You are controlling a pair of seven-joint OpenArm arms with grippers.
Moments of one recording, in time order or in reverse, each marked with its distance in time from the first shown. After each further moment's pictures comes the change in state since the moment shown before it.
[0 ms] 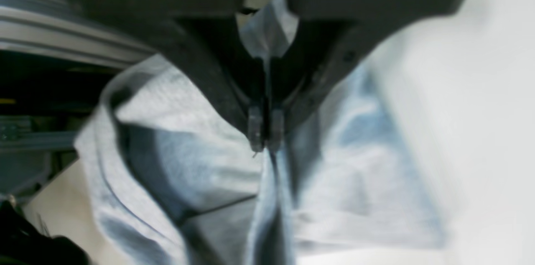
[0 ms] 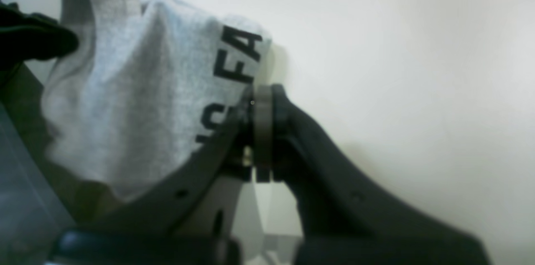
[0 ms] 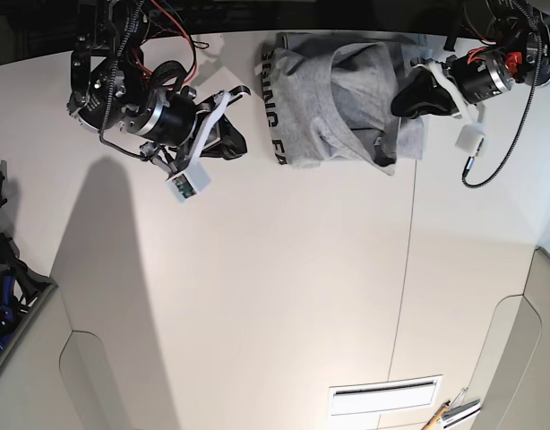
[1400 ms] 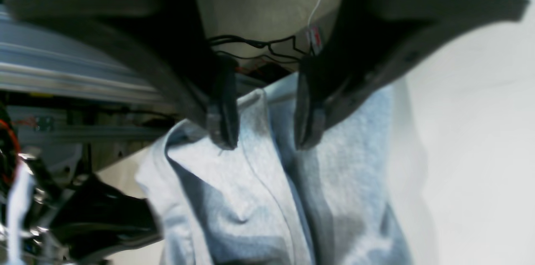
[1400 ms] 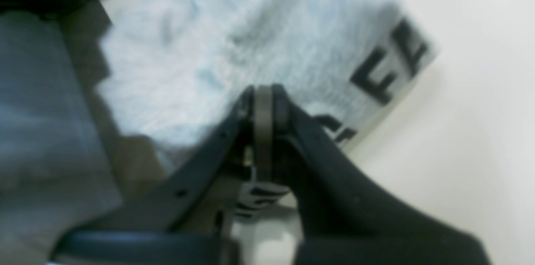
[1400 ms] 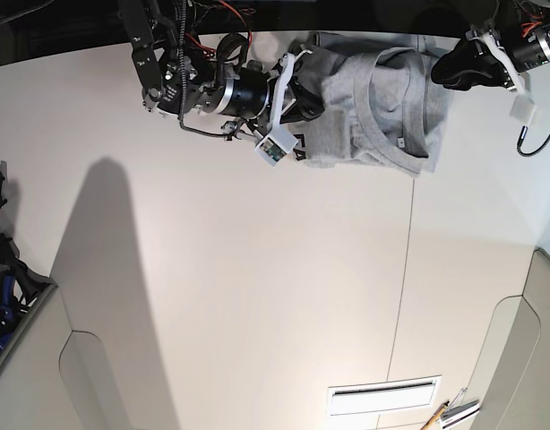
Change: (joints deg) left arm 8.7 -3.6 -11.7 0.0 -16.8 0.0 9.3; right arm 0.5 -0.4 -17.2 -12.3 -2.2 4.5 10.4
